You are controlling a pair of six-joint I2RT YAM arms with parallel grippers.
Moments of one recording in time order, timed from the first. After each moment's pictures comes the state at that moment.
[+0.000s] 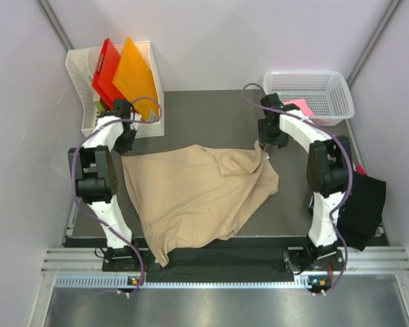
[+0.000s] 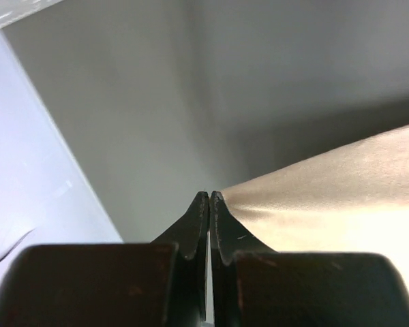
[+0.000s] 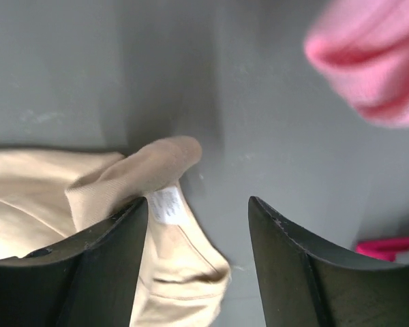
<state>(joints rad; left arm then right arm) 0.06 1.94 1.54 -0.83 -0.22 0.29 0.30 2.04 1.65 -0.82 0.19 0.26</state>
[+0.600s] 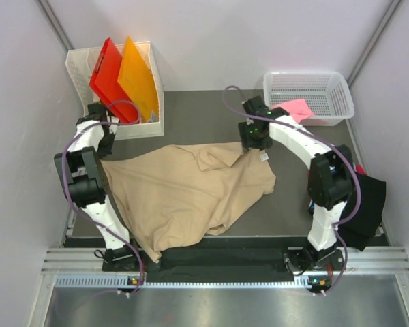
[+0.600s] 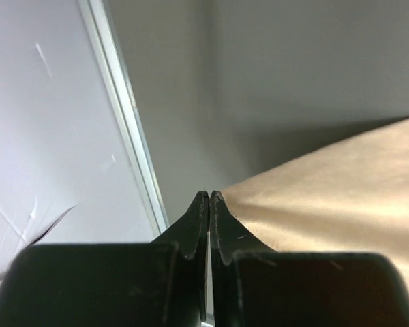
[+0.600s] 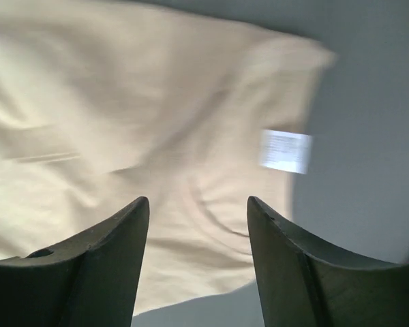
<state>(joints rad) 0.25 1.92 1.50 -0.77 -0.25 0.40 0.45 1.88 1.58 -0.83 0.12 0.26</state>
